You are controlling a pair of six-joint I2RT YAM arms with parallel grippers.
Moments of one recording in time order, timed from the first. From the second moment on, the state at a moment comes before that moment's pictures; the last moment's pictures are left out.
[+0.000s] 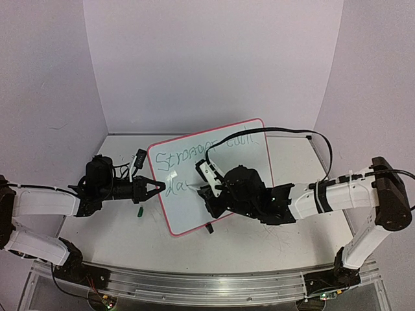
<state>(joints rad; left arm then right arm) -0.54 1.23 0.46 0.49 0.65 -0.39 1.13 1.65 0.99 0.21 0.28 0.07</state>
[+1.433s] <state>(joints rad) -0.54 1.23 0.46 0.49 0.65 -0.38 1.17 1.67 1.00 0.13 0.23 0.11</state>
